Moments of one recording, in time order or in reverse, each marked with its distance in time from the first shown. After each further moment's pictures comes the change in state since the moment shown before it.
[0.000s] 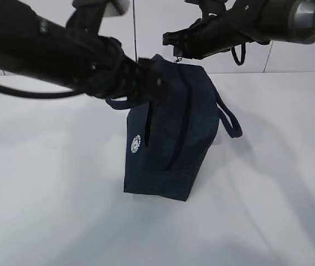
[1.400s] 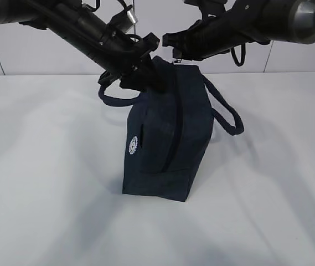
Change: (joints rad) left arm 0.289 0.598 -0.769 -0.159 0.786 -0.241; right arm 0.000 0.000 0.000 0.005 0.021 -0.002
